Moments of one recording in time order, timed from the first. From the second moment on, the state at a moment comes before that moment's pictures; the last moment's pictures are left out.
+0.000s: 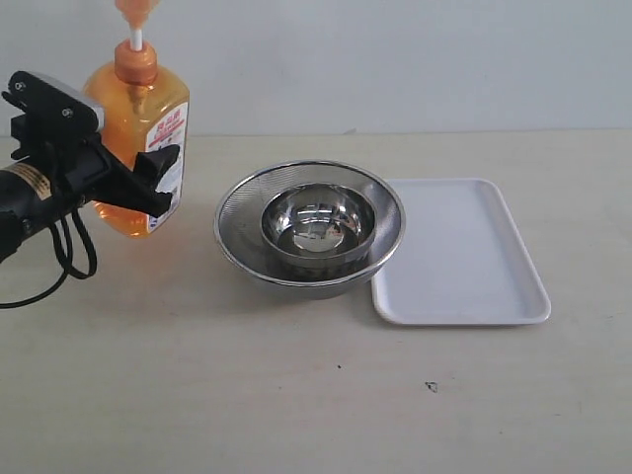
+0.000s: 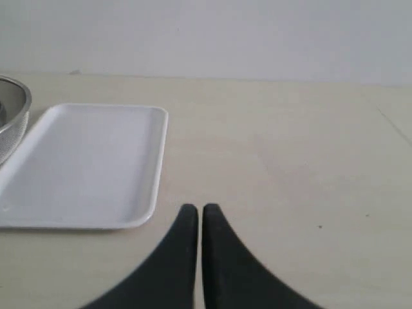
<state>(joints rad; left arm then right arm) -0.15 1.82 -0.71 0.24 -0.86 0.20 -0.02 0.01 0.00 0.05 0.31 -0.09</state>
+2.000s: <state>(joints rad) -0.20 1.99 -0.85 0.31 -0.82 0.15 0.52 1.45 -1.11 -0.46 -0.10 0.22</state>
